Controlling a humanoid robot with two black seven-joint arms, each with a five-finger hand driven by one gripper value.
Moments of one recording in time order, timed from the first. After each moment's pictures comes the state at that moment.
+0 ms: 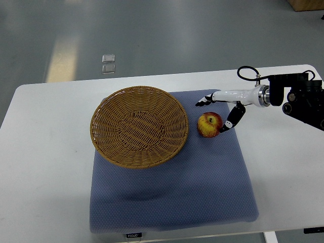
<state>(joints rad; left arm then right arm) -0.01 0.00 -0.11 -0.12 0.07 -0.04 -0.02 1.08 -0.49 0.05 0.89 -1.27 0.28 0.35</state>
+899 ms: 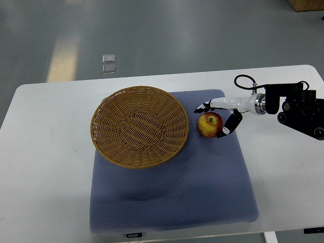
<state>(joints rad) -0.01 0.00 -0.11 -0.12 0.07 -0.04 -0.02 1.04 -0.46 0.05 0.87 -1.28 0.24 0.35</state>
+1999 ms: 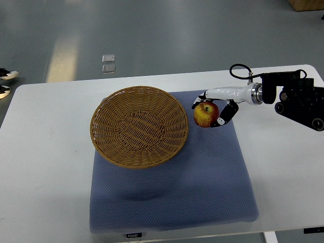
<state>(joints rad) -0.01 0.00 -0.11 -0.12 0.07 -0.04 -0.02 1.11 -0.45 0.05 0.87 -1.30 0.25 0.36</state>
